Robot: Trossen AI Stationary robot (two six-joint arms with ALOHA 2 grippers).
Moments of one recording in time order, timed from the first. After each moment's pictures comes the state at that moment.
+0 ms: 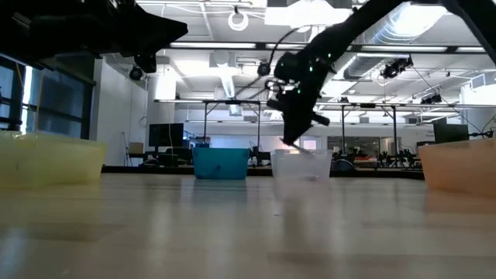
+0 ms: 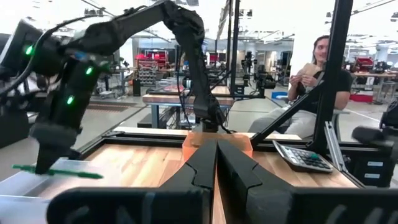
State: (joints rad) left arm 0.04 1.11 0.21 1.04 -0.14 0.00; right arm -0.64 1.91 1.48 -0.63 0.03 0.34
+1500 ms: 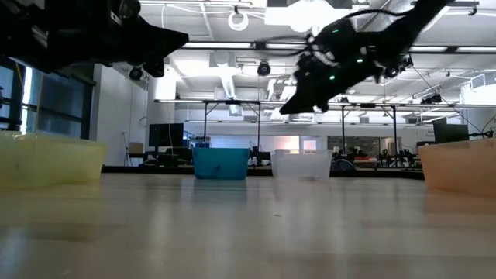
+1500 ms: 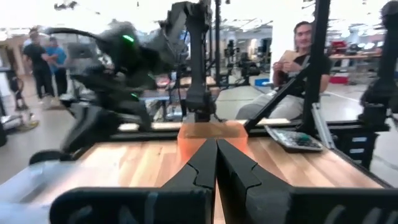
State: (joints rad) left arm 0.23 1.10 0.20 0.99 0.13 0.03; right arm -0.49 1.54 0.80 0.30 -0.03 -0.02
